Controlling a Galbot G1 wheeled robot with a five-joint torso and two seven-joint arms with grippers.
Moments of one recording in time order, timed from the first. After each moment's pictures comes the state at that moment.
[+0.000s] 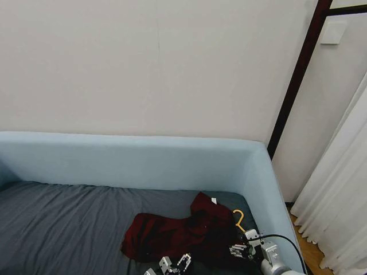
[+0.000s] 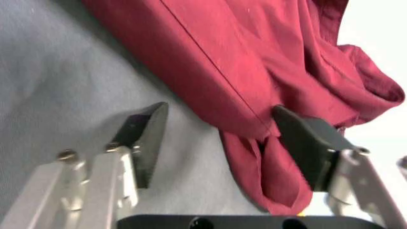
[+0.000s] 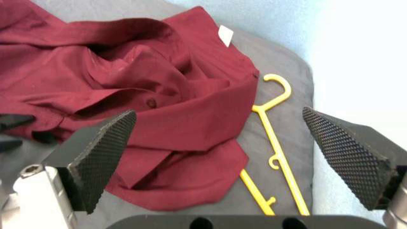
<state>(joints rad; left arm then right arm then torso) 1.17 -1.34 0.03 -1.40 -1.43 -0.02 -0.21 -1.28 0.82 0.11 1.92 0.53 -0.40 0.25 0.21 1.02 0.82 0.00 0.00</state>
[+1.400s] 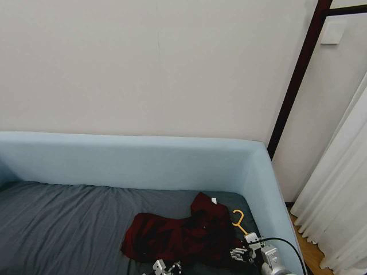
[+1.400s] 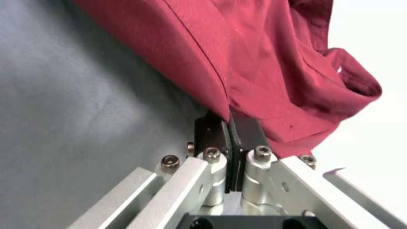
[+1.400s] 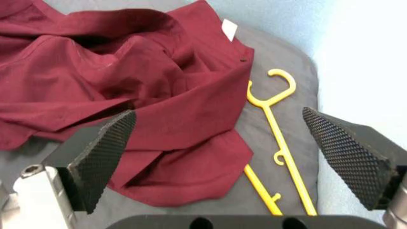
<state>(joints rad) 1.27 -1.28 0.01 -1.51 -1.34 -0.04 -0.21 -1.27 0.83 0.09 1.90 0.52 -0.39 0.25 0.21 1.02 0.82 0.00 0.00</state>
